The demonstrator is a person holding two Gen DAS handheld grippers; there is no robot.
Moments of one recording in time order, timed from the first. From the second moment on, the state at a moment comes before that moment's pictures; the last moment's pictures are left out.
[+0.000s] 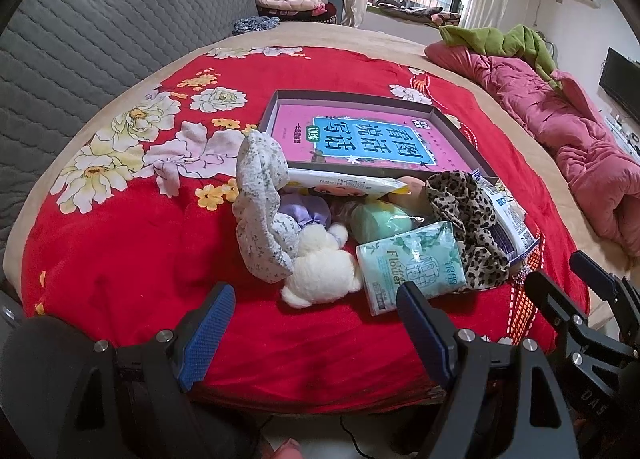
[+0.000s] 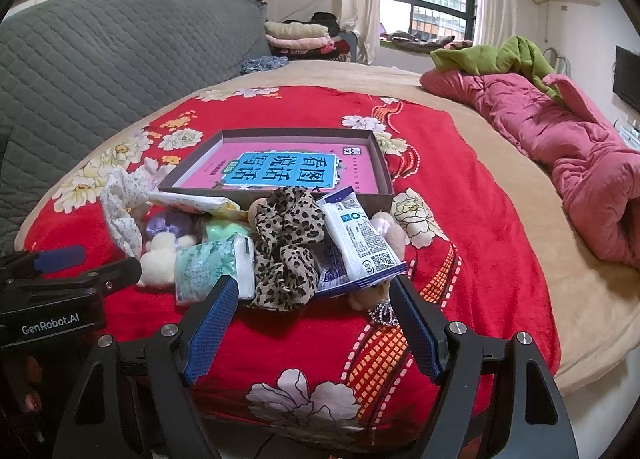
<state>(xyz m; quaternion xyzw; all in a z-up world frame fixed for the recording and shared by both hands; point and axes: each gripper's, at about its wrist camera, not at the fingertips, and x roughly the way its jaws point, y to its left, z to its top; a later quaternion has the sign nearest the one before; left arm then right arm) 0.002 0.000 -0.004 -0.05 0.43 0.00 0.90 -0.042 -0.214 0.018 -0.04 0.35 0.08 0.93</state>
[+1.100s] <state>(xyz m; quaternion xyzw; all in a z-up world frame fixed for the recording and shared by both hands) 0.031 0.041 -0.011 -0.11 0.43 0.02 0.90 -0.017 -0.210 0.004 -0.05 0.36 0.08 0.93</state>
